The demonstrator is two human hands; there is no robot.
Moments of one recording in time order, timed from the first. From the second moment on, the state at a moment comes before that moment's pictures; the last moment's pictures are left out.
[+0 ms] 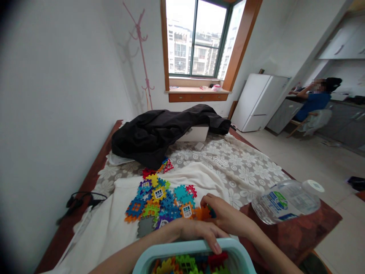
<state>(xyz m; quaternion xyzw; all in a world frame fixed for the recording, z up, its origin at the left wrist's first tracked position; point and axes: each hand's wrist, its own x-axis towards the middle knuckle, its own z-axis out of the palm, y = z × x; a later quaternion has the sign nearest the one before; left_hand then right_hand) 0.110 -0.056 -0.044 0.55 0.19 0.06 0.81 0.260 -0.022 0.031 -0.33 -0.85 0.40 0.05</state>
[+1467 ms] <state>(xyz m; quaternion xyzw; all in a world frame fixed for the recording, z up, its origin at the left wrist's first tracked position) 0.118 -0.055 -0.045 0.56 0.13 0.07 0.81 0.198 0.006 0.026 -0.27 -0.88 0.39 0.04</state>
